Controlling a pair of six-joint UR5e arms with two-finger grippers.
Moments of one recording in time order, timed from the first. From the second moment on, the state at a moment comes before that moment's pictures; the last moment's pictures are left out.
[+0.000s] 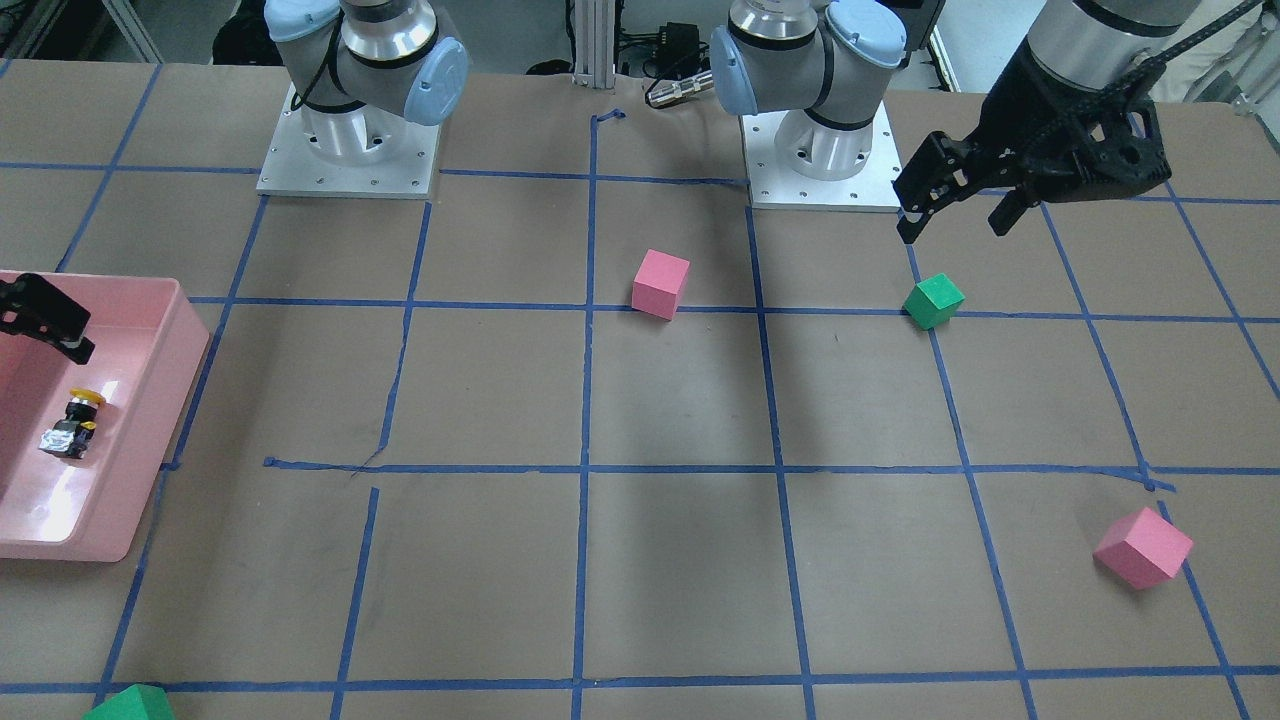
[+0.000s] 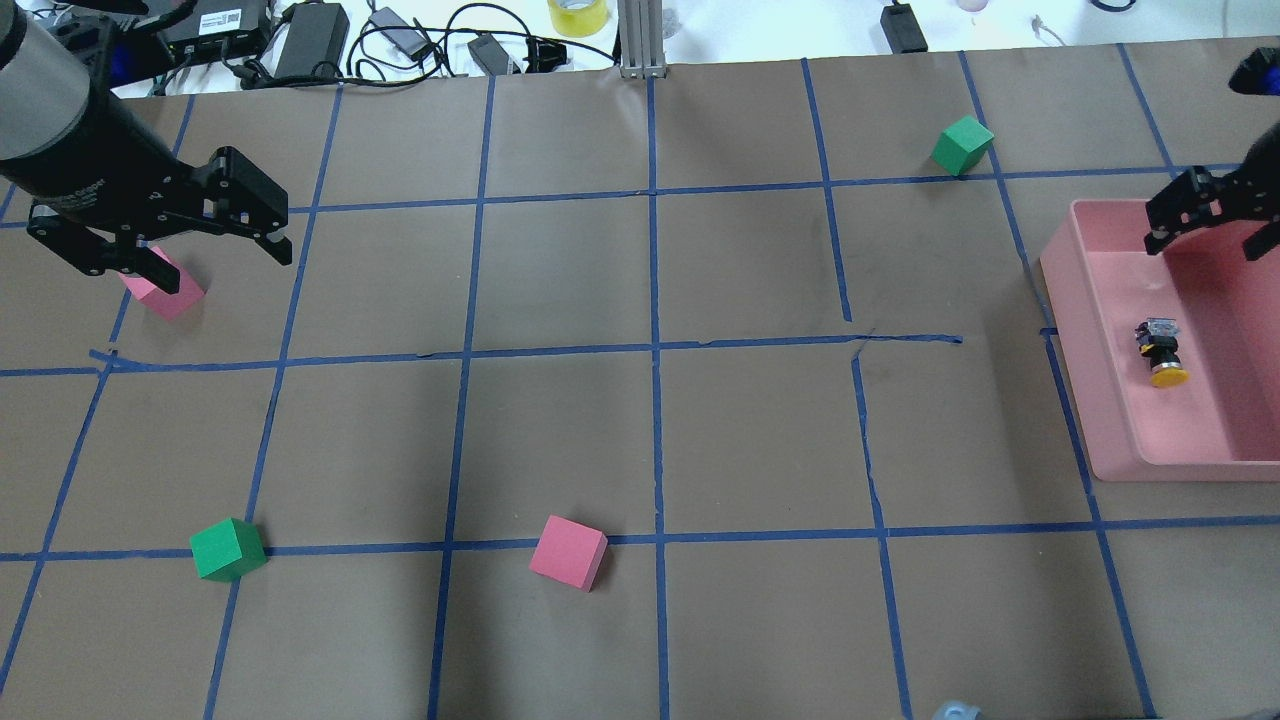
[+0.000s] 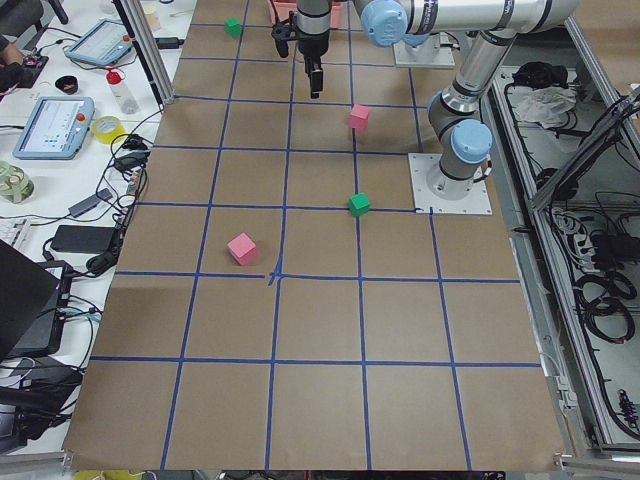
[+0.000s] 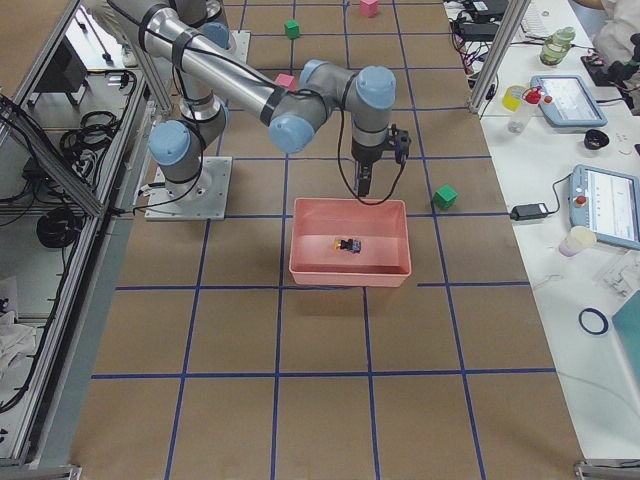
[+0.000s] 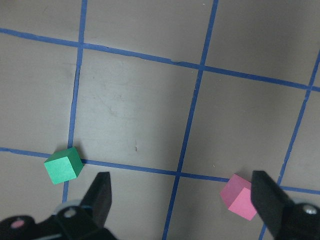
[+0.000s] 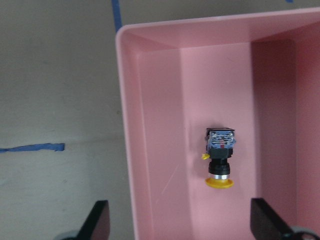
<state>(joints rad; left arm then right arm) -1.37 -1.46 -1.64 -1.61 1.50 0.01 1.00 -1.42 1.78 -1.98 -1.55 -0.44</state>
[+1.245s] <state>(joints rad) -1.37 -1.46 -1.64 -1.61 1.51 0.01 0.94 -1.38 1.95 -2.22 -1.56 -0.45</state>
